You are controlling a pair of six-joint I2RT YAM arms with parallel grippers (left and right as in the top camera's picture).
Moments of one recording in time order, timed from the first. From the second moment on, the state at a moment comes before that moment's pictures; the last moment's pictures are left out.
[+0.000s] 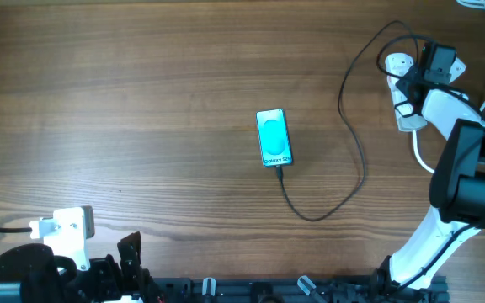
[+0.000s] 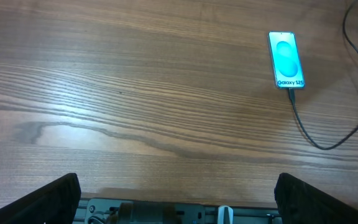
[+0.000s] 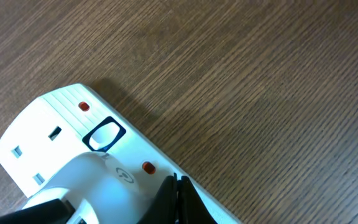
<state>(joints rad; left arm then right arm) 0.01 0.59 1.38 -1.66 0.06 -0.14 -0.21 2.05 1.26 -0.14 0.25 0.55</state>
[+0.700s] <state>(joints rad) 0.01 0.59 1.38 -1.66 0.06 -0.14 -0.11 1.99 1.29 -0.37 0.24 0.52</state>
